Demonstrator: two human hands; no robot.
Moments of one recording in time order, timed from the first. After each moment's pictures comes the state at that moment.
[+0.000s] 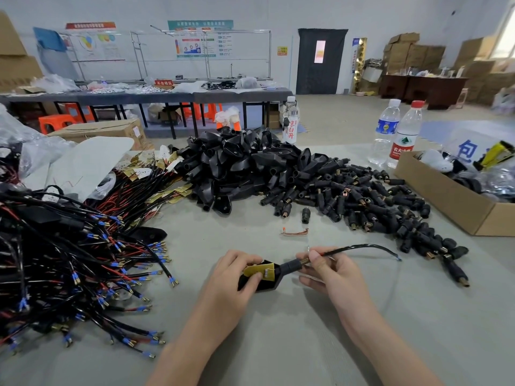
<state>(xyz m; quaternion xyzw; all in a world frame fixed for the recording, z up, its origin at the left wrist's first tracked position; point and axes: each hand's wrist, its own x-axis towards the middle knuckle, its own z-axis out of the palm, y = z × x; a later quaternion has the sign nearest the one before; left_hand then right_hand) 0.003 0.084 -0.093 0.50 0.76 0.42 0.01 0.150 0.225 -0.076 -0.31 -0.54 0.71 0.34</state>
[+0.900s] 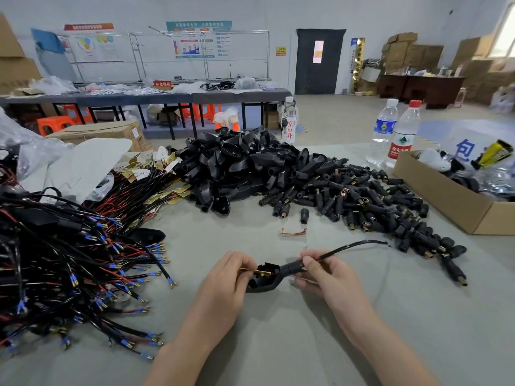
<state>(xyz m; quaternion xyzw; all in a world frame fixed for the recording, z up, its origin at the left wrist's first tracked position) 0.004 0.080 -0.092 0.48 0.74 0.46 0.03 0.147 0.223 -0.079 -0.30 -0.53 0.73 0.33</state>
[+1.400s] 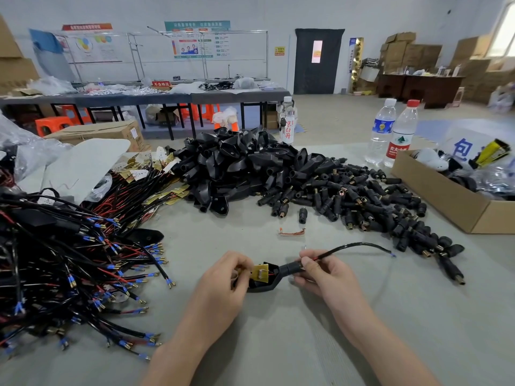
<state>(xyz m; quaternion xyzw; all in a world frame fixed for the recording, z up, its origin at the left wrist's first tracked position) 0.001 0.080 -0.094 0.48 0.75 0.46 0.01 0.147 0.223 -0.079 -0.30 -0.51 0.73 0.33</state>
